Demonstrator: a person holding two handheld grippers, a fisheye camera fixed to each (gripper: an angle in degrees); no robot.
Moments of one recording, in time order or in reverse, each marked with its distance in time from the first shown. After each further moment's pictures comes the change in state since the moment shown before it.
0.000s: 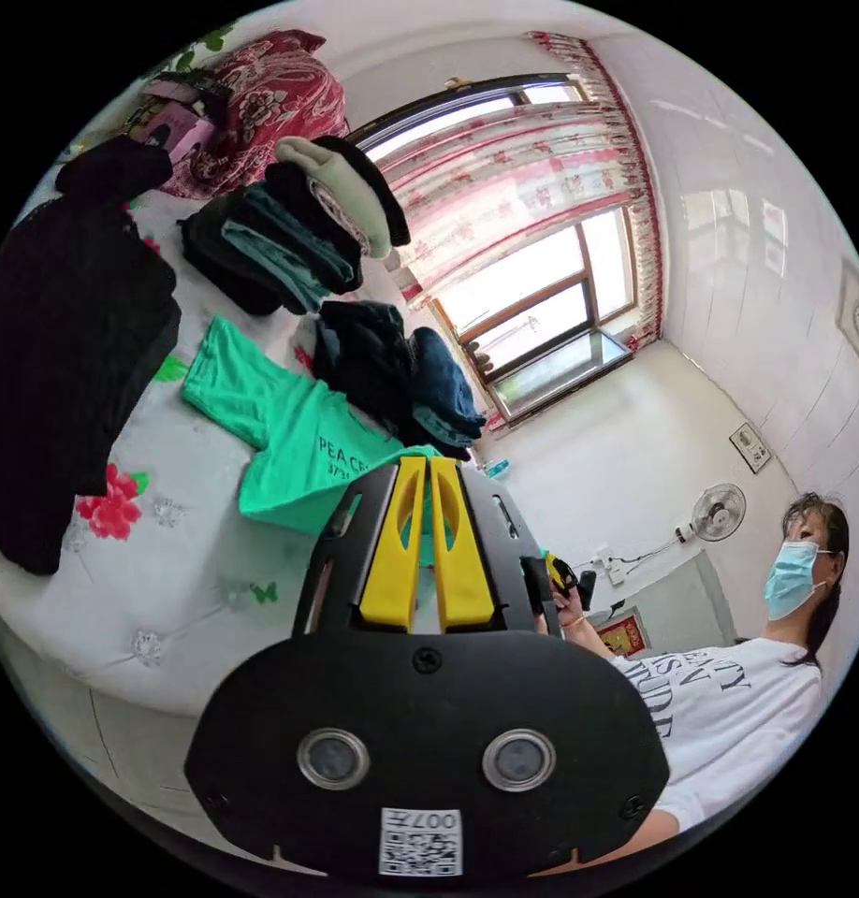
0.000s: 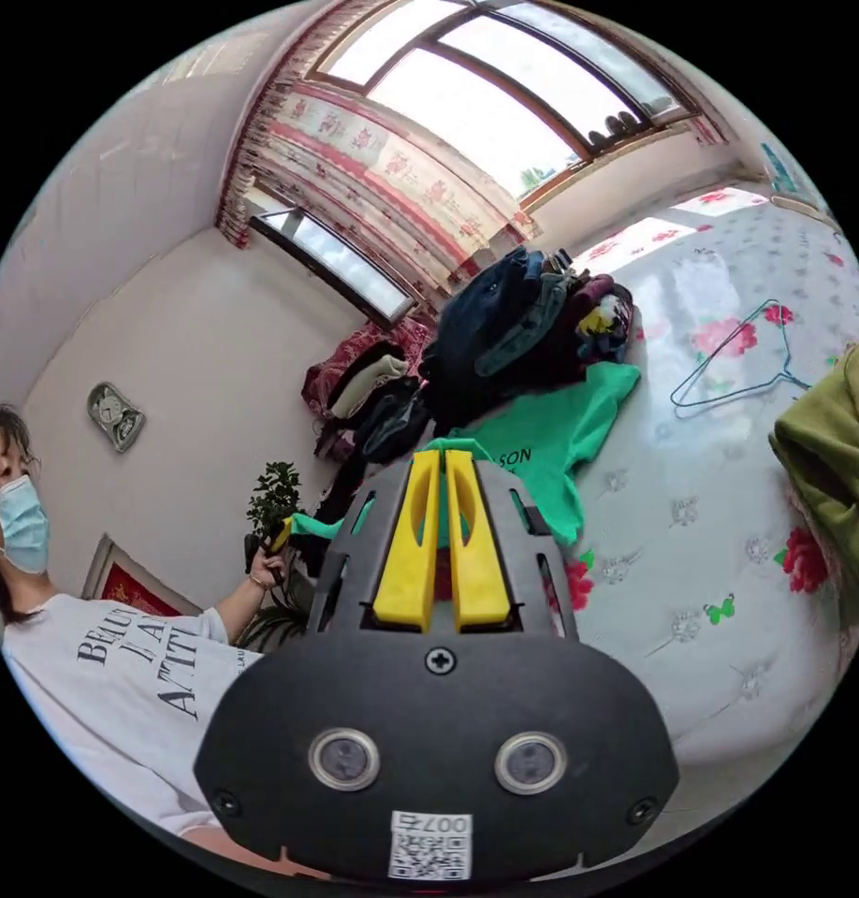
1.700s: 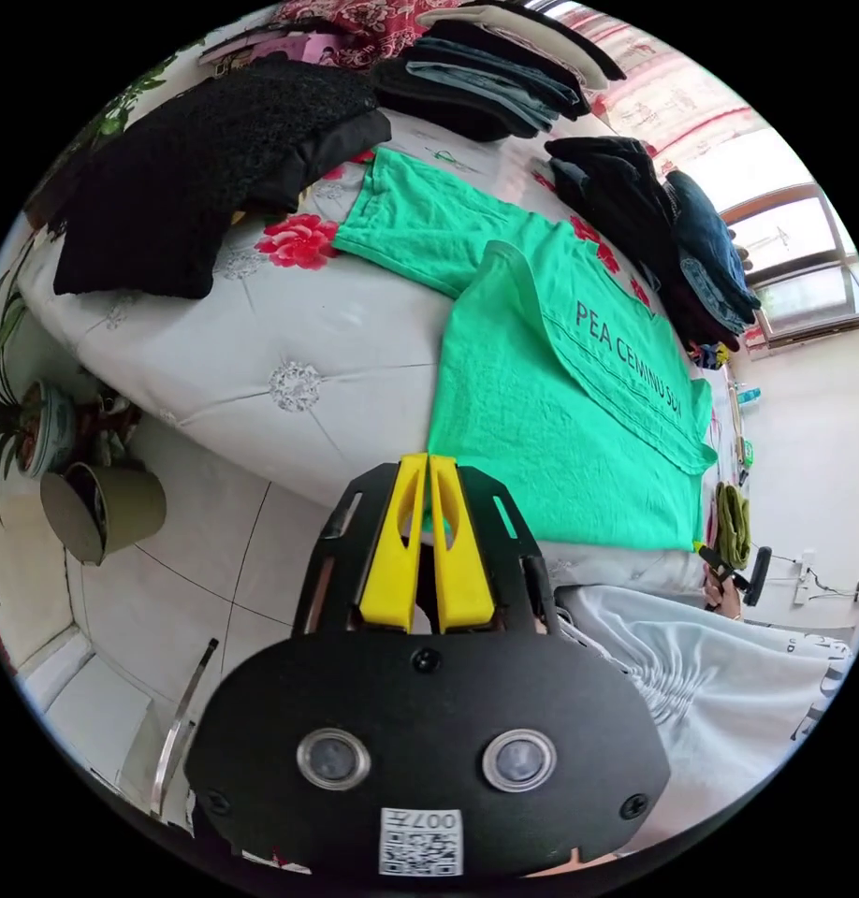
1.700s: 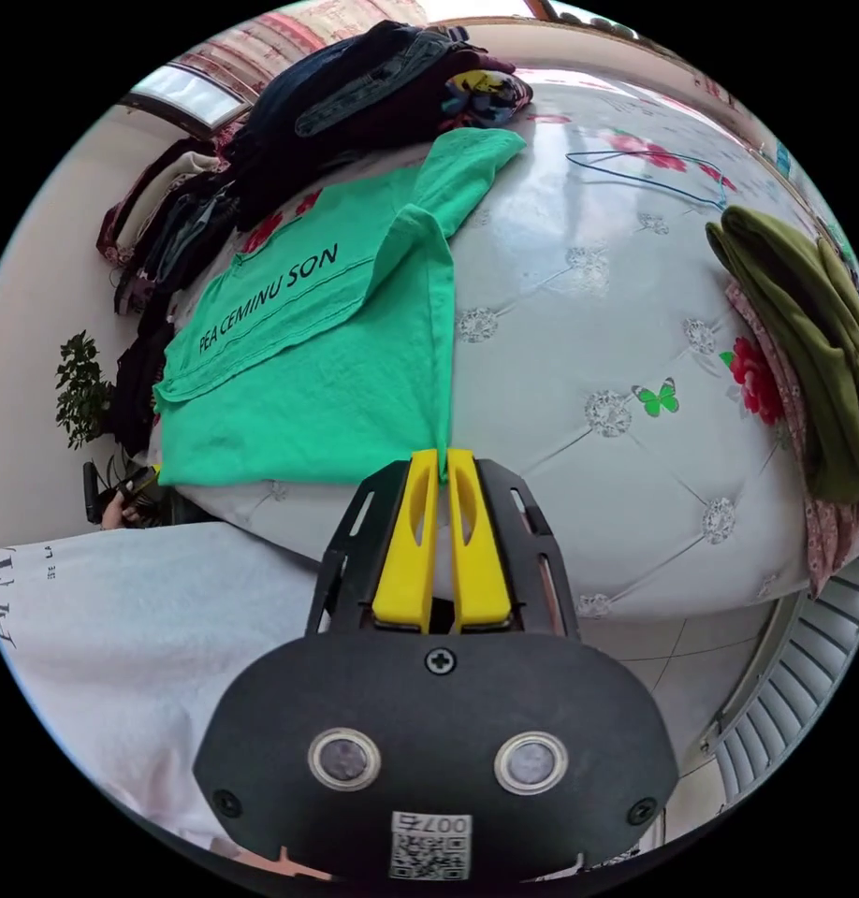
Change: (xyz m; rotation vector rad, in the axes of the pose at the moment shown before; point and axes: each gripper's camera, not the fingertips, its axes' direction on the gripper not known) left arm -0.186 0.115 0.158 -0.447 -0.813 -0.209; right arm 0.181 0.070 0.218 -0.606 0.558 0.121
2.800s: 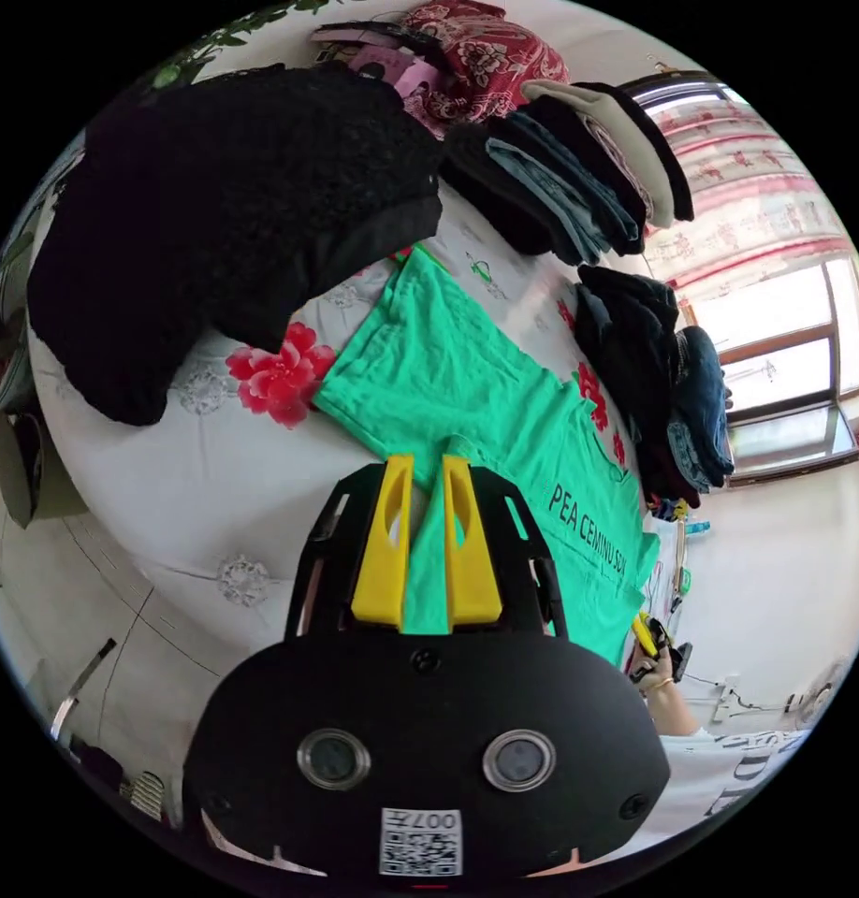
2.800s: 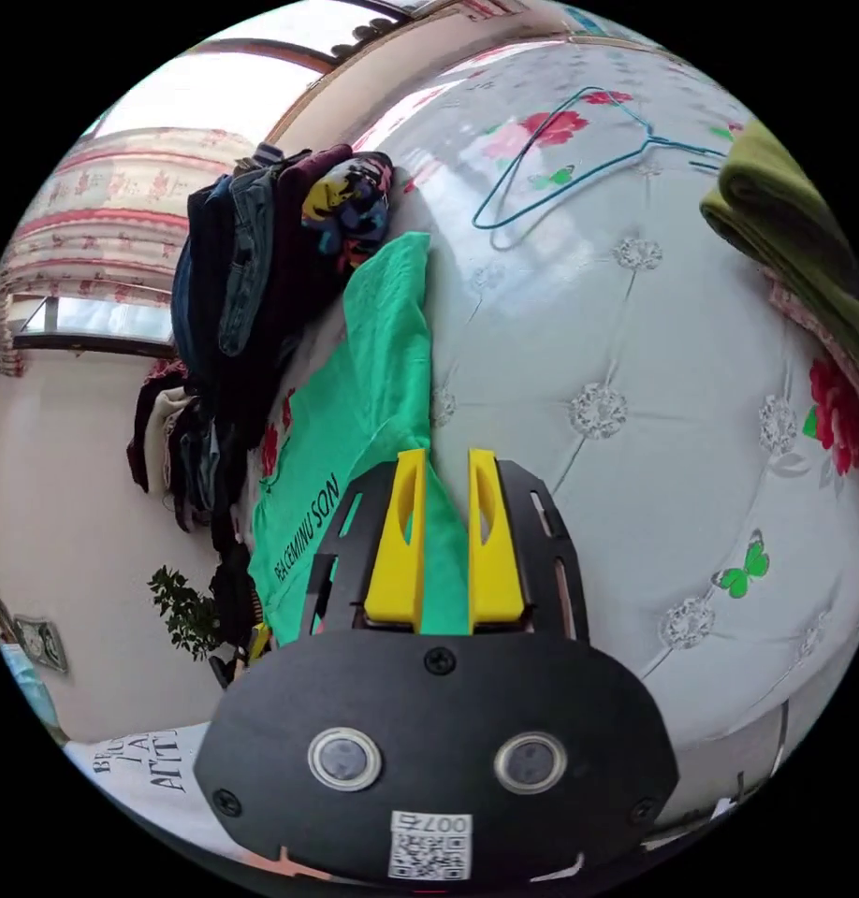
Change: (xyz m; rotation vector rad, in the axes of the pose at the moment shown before) left arm -0.158 -0.102 0.062 0.230 0.159 -0.284; right arm 0.194 -0.152 0.101 0.251 -0.313 0.482
